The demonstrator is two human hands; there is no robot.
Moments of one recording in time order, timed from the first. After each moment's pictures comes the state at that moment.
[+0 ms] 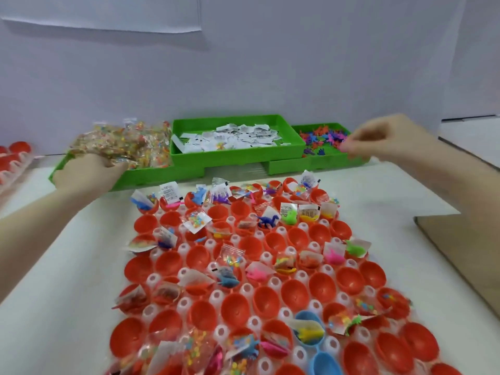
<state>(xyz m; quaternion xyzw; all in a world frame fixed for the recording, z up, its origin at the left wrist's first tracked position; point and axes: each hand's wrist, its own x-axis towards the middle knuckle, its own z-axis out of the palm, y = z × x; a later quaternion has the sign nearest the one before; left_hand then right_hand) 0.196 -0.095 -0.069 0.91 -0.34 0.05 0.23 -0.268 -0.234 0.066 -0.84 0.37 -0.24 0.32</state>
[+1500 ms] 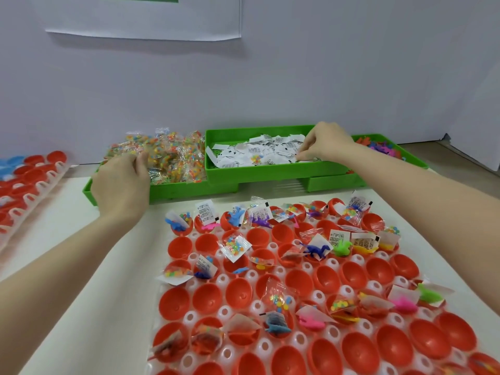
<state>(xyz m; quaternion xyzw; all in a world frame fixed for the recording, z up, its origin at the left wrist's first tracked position) 0.113 -0.082 -0.027 0.87 -0.32 0.22 0.32 -0.107 -0.319 0.016 -0.89 0.42 -0.12 0.12</state>
